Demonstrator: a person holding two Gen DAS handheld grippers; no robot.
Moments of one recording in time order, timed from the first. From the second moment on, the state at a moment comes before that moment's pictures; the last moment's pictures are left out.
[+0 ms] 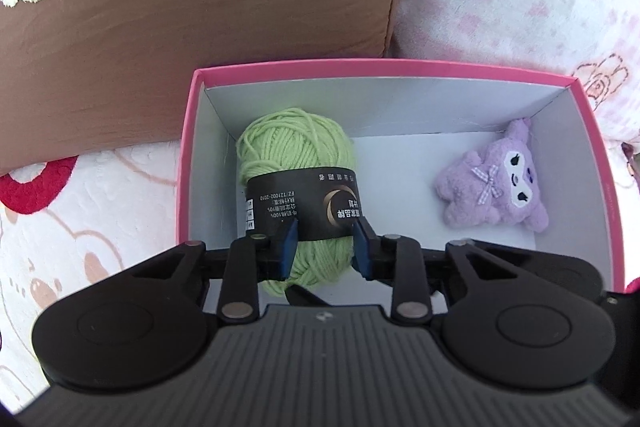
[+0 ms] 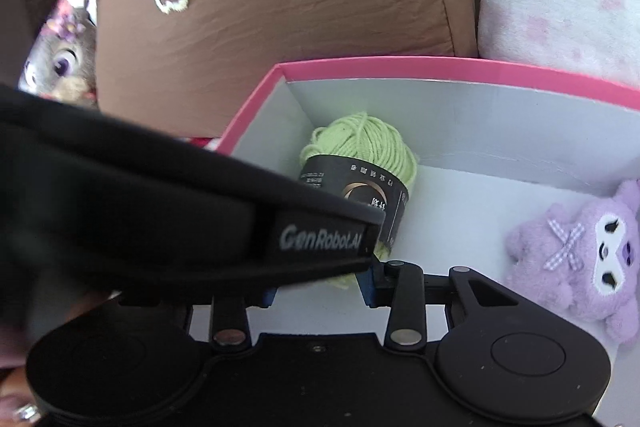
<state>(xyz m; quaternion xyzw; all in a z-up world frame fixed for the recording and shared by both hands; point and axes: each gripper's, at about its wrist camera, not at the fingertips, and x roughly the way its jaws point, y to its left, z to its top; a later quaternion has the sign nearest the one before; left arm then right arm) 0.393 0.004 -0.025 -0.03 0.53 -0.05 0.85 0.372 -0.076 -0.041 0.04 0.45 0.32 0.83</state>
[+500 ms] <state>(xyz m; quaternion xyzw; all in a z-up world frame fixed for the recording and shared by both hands) 0.362 0.002 -0.017 -0.03 0.50 -0.05 0.87 0.310 -0.145 0.001 0.02 0.40 0.31 0.86</state>
